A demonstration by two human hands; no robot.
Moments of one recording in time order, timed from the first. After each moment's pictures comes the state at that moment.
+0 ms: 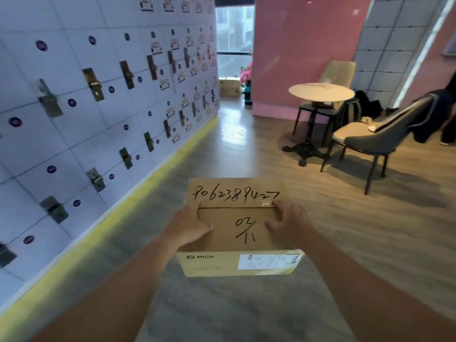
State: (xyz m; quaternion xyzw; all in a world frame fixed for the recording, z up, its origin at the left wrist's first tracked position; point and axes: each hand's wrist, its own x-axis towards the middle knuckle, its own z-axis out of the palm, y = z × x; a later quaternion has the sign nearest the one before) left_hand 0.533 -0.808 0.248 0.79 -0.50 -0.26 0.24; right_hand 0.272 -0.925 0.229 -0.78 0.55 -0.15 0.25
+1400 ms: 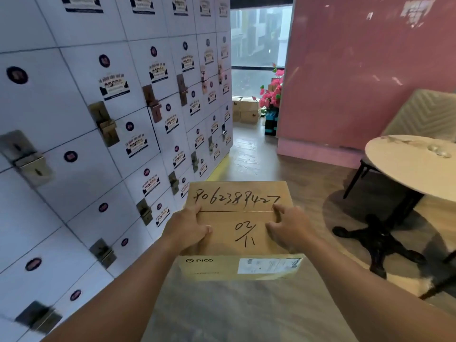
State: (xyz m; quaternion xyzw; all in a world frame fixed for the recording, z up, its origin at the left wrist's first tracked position) left_hand 1.066 -1.816 0.260 0.81 -0.52 -0.16 0.22; right_hand 0.811 -1.948 0.241 -0.79 0.53 -0.16 0.27
